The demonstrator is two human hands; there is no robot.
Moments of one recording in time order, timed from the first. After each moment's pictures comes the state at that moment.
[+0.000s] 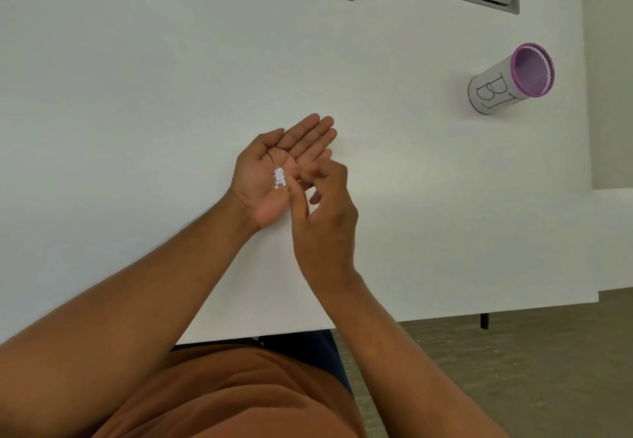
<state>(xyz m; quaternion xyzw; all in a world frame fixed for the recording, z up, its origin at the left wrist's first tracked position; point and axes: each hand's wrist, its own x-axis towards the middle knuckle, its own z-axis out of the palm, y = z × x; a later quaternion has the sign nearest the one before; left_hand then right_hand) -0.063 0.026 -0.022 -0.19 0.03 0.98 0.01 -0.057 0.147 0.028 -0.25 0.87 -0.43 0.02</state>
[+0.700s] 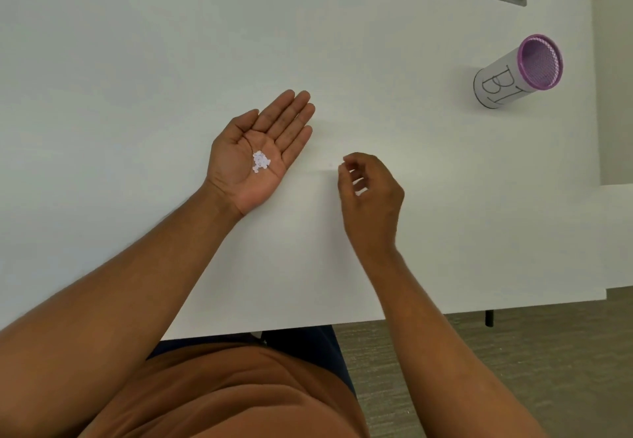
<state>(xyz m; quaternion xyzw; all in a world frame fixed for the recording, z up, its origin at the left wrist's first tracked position) -0.053 -0.001 -0.021 -0.19 0.01 0.98 -0.04 -0.109 0.186 0.009 -0.19 0.91 -0.38 0.02</state>
